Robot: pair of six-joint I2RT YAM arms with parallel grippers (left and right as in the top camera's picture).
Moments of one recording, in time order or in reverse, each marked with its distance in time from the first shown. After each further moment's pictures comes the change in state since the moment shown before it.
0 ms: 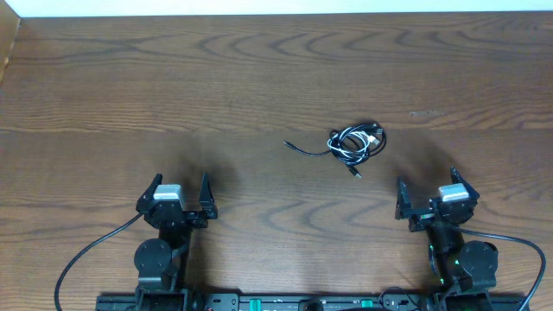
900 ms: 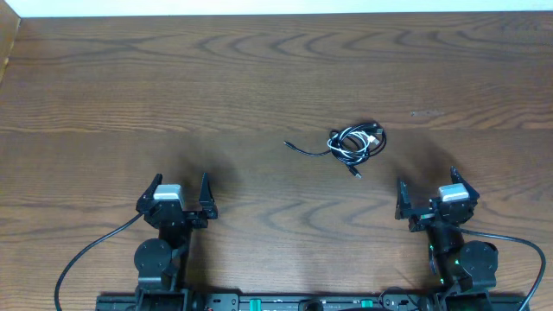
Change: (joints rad) left arm 0.000 0.000 0.000 0.000 0.000 0.000; right arm 0.000 0.000 0.000 0.000 0.000 0.000
